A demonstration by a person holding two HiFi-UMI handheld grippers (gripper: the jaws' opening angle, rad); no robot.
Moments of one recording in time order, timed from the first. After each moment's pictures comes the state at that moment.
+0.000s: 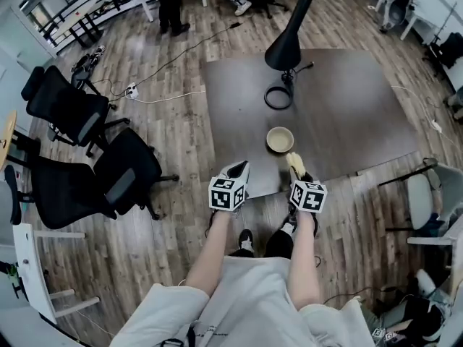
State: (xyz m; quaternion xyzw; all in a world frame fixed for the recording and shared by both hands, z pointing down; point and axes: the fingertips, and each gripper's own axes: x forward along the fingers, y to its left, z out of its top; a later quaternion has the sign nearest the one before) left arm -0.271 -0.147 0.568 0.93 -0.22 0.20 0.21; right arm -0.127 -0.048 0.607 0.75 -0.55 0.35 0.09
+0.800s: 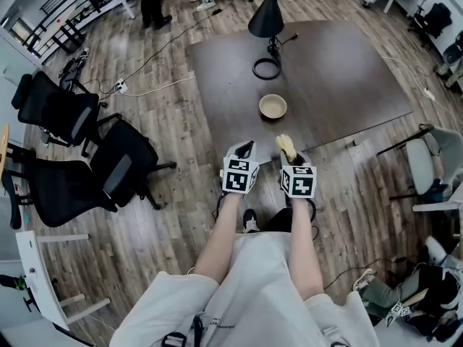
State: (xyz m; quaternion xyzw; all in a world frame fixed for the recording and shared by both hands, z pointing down) left arm -0.263 -0.081 0.572 0.94 -0.20 0.25 0.12; right arm -0.186 0.003 0.599 0.76 -0.55 0.30 0.13
